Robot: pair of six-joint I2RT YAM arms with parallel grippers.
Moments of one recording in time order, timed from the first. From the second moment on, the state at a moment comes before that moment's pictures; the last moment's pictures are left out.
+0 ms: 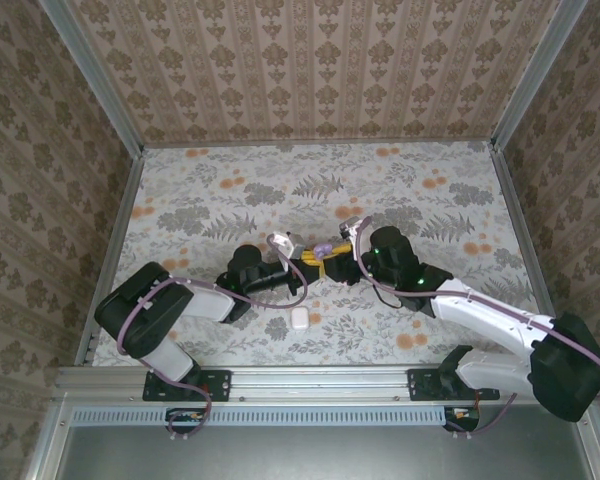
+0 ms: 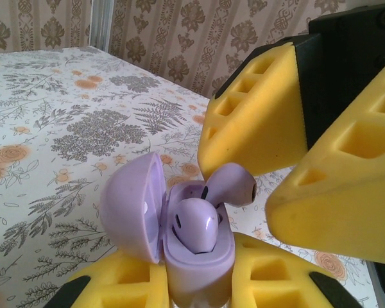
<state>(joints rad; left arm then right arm) -0.76 1.58 0.42 1.07 0.55 -0.25 0.68 1.15 0.64 0.05 -0.19 0.26</state>
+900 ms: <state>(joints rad) -0.76 1.51 0.41 1.03 0.55 -0.17 0.60 1.05 0.79 -0.26 -0.30 0.46</state>
